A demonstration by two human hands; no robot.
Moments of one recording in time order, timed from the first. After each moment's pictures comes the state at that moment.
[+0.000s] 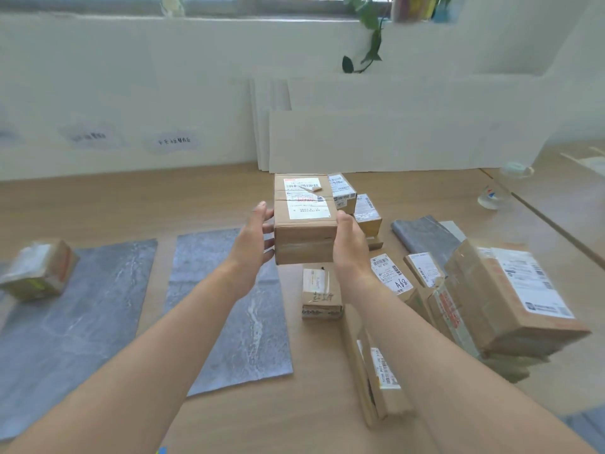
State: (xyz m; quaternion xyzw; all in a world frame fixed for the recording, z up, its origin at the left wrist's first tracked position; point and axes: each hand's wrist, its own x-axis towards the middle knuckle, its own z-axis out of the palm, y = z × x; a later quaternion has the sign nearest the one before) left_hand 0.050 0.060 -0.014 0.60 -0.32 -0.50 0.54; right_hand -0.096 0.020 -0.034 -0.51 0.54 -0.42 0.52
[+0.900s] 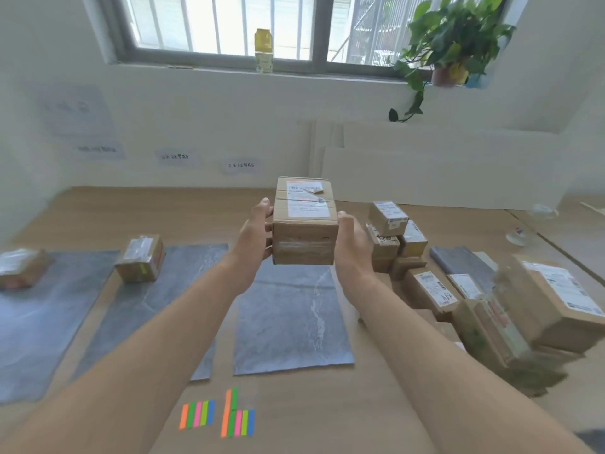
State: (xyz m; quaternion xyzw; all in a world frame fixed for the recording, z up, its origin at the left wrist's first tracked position) left_hand 0.194 0.225 0.059 0.56 -0.32 -0.44 0.62; right_hand 0.052 0.172 0.037 -0.56 0.52 -0.44 0.47
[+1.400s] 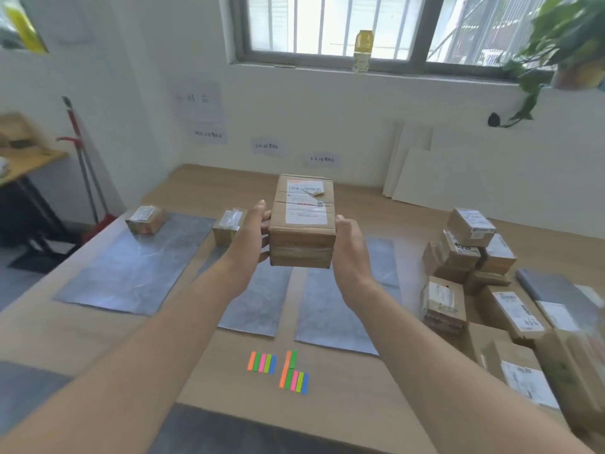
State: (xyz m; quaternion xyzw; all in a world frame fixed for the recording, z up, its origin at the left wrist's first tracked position) left_hand 0.263 0.364 0.053 0.64 -0.25 -0.35 0.63; right_hand 0.131 0.273 0.030 -0.62 0.41 -0.36 0.56
